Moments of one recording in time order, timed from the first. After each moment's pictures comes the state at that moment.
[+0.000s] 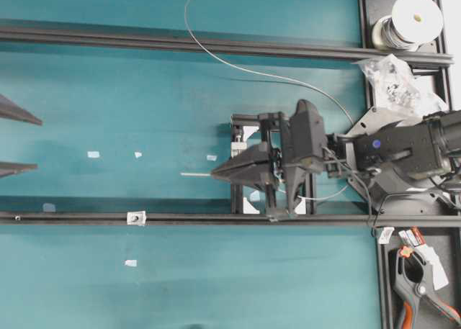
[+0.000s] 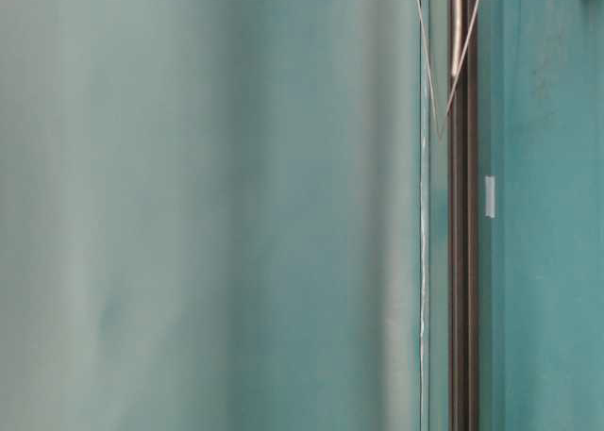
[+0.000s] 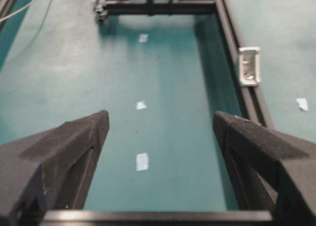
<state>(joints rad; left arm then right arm) -0.08 -0.31 1.32 -0.05 -0.80 0.03 0.23 -0.28 1.17 0.25 -0.61 0.18</state>
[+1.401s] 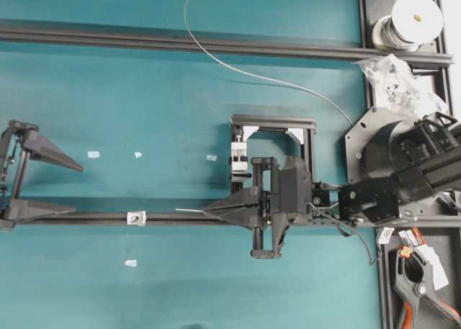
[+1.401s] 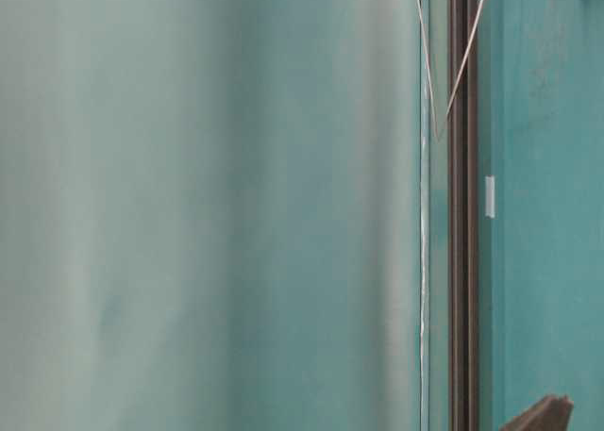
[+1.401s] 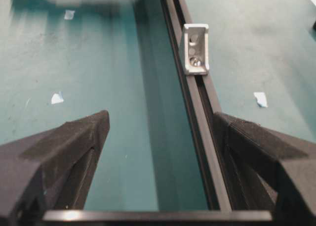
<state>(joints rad) -0.21 0.18 1.16 -0.06 -1.13 -0.09 0.54 0.06 1.11 0.66 -0.92 0.06</state>
